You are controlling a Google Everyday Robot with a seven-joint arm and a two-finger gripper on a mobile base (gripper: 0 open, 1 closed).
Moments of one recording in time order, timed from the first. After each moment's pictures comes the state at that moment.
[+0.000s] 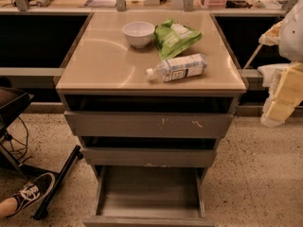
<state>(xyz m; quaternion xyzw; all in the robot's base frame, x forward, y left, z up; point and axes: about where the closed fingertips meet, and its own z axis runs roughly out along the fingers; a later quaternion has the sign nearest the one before) 0.438 -0.217 0.976 -0.60 0.78 -0.03 0.16</state>
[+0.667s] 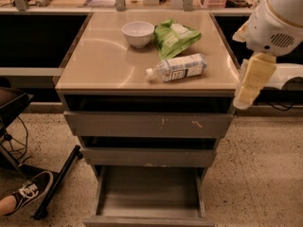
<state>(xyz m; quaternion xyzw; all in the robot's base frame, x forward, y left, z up) 0.495 -0.199 0.954 -0.62 0.77 -0.01 0.16</state>
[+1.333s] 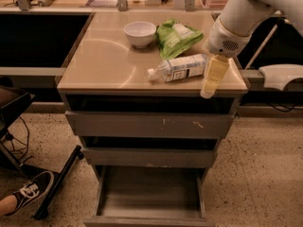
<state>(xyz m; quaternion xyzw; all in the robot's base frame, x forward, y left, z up) 0.595 -0.159 0.881 -0.63 0.76 0.05 0.15</state>
